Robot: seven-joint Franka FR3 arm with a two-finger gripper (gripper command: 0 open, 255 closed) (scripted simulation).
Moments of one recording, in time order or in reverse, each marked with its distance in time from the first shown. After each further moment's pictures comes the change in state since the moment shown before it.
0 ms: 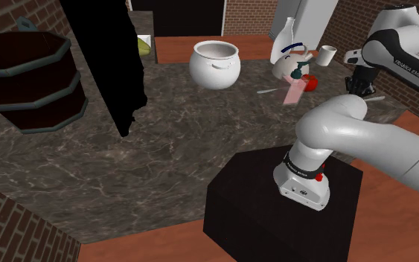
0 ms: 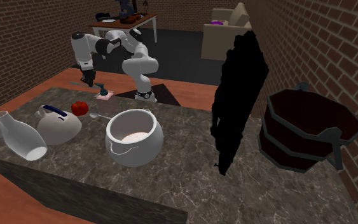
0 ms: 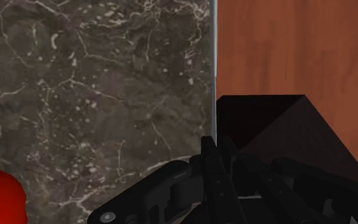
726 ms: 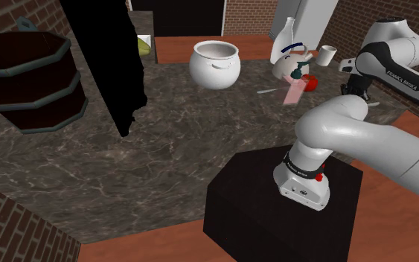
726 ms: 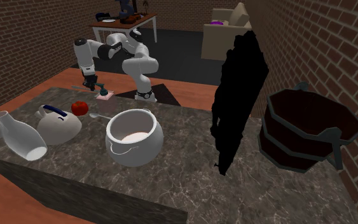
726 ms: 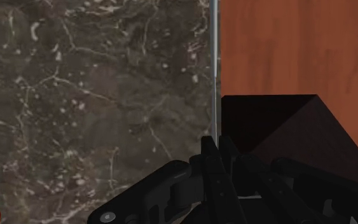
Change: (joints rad) arm -0.027 -0.017 -0.090 -0.052 -0.083 0.042 0.008
